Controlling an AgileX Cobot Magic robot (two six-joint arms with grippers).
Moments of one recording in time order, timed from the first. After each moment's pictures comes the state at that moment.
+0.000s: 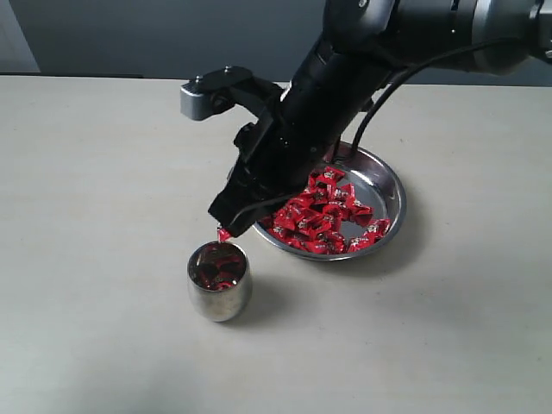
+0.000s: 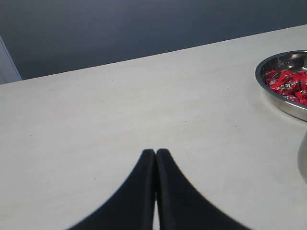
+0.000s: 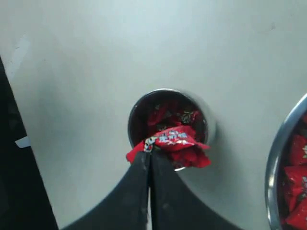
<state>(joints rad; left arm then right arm) -0.11 0.00 0.00 0.14 0.32 -0.05 0.66 1.84 -1.40 0.58 1.03 -0.66</state>
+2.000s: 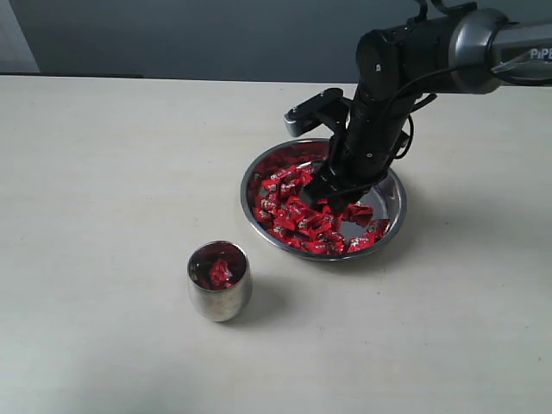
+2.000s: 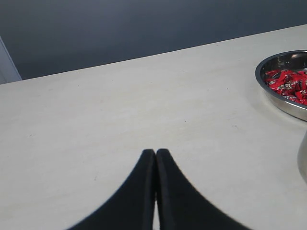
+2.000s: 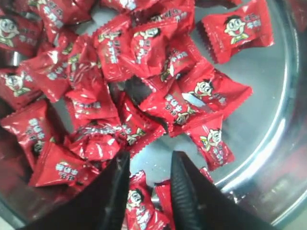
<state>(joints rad) -0.11 0.00 0.00 0.14 0.32 -0.05 0.48 2.03 -1.40 0.05 0.88 -0.26</state>
